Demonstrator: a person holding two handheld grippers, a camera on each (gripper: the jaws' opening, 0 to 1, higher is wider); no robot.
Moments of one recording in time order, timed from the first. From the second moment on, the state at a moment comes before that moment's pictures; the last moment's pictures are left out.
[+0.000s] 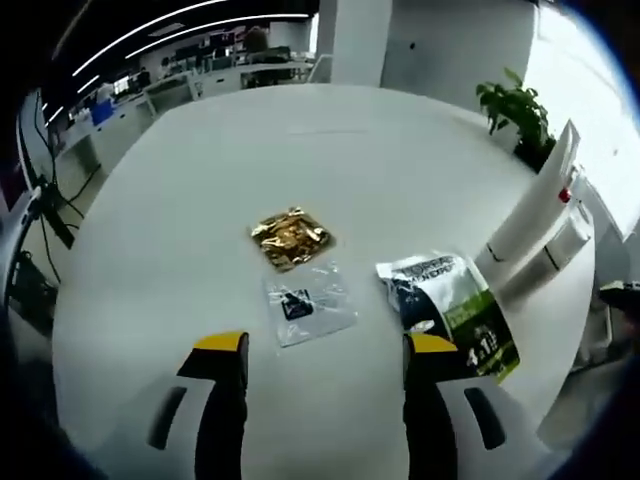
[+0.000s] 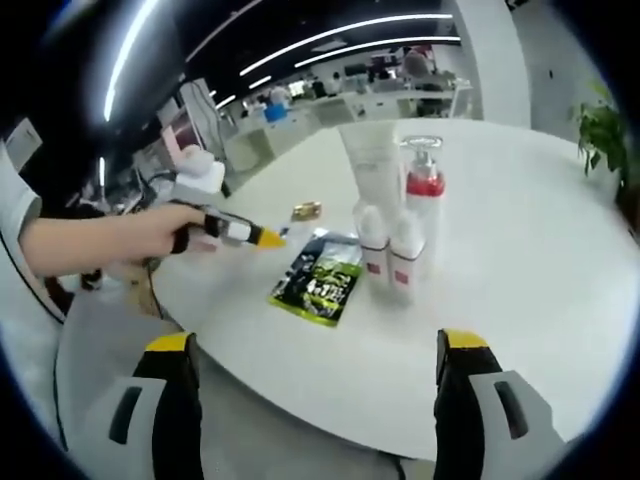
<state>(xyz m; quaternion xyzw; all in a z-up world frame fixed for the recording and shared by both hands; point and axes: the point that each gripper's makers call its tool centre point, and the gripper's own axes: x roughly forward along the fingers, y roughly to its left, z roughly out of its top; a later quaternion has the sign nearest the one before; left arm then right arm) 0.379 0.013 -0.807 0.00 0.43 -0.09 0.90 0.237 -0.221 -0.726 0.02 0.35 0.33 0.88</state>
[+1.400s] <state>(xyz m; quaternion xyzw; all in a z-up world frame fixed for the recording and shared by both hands) 0.408 0.010 -0.829 0.03 0.45 -0.07 0.89 0.238 -0.224 -0.731 0.02 0.36 0.32 0.88</state>
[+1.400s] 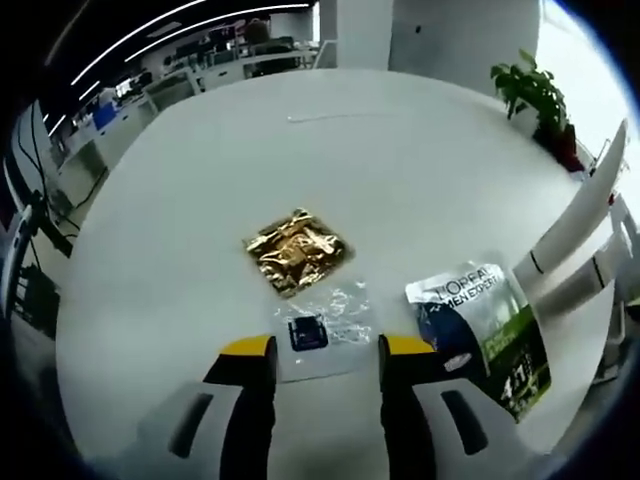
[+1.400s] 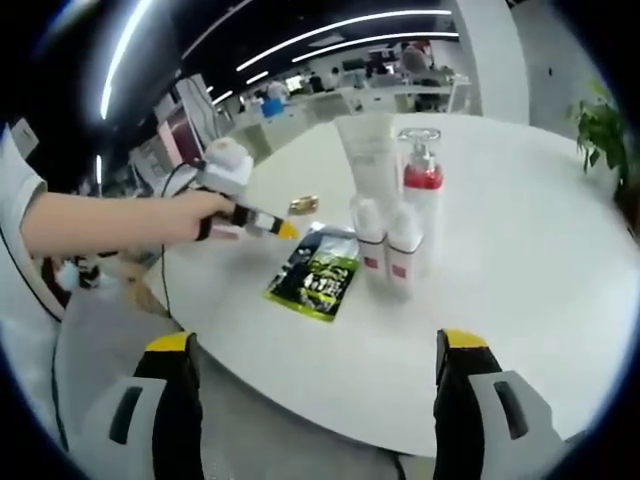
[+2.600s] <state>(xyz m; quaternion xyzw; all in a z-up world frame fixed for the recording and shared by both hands) 0.358 -0.019 -0.756 0.05 0.35 -0.15 0.92 0.238 -0.219 -0.724 0.02 0.35 0.32 0.88</state>
